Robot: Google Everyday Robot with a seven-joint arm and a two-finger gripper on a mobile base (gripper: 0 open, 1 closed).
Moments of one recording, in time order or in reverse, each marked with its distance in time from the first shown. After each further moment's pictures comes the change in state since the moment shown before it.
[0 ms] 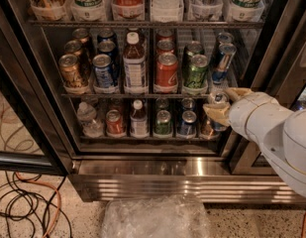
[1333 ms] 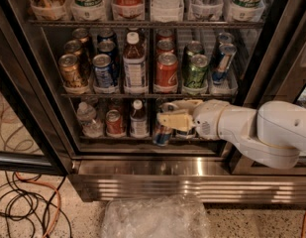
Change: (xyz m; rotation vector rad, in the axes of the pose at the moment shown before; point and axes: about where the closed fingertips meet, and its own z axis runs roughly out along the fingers) arm -0.024 0.121 0.049 -0.581 -0.162 0.351
